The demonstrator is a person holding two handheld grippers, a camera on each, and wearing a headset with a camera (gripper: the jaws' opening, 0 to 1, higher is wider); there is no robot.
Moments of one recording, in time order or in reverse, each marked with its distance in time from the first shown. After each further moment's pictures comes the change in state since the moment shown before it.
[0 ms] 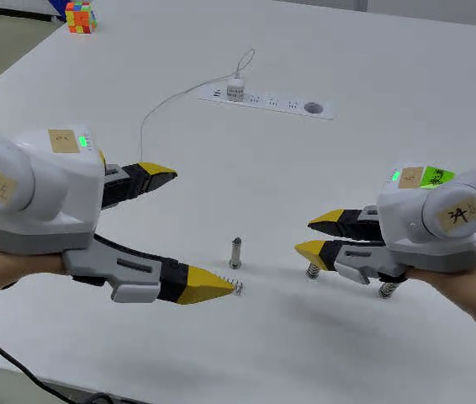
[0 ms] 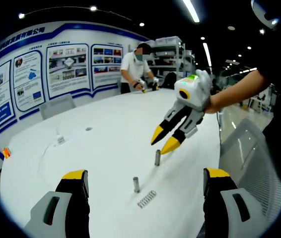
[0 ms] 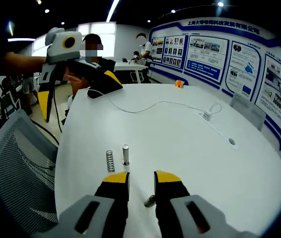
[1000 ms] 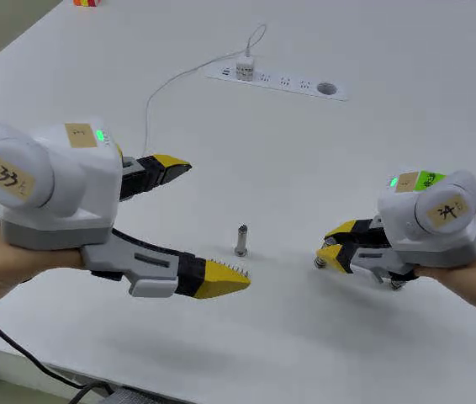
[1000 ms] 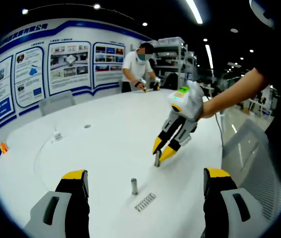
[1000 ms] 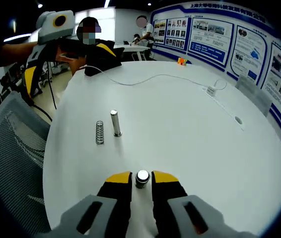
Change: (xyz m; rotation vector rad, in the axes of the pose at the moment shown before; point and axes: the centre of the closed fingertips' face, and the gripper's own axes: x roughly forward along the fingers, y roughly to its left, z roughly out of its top) left arm 0.020 0.001 -0.007 -0.028 -0.001 0.005; right arm 0.019 -0.019 -0.059 0.018 0.166 0.042
